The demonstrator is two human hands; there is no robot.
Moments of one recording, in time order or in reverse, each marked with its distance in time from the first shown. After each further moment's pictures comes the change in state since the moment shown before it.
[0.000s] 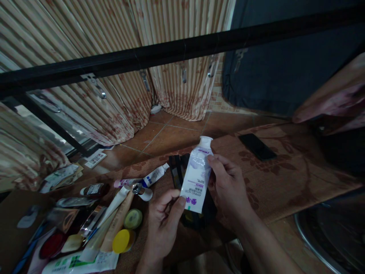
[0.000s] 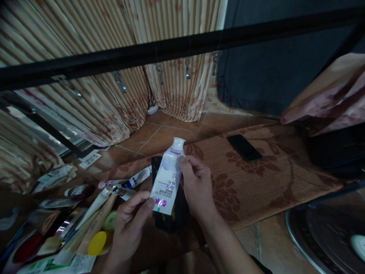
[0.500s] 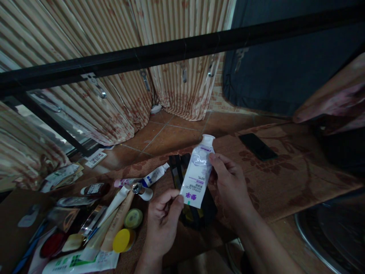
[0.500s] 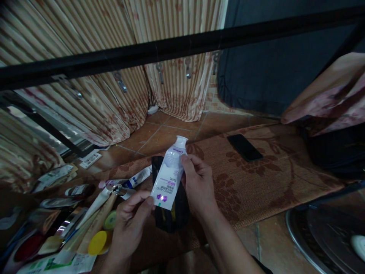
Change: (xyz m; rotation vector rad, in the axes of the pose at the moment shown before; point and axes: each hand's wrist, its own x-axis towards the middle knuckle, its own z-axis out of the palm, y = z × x) left_hand 0.002 -0.004 -0.002 0.091 0.014 -0.009; right_hand 0.003 -0.006 0.003 0.003 0.072 0.024
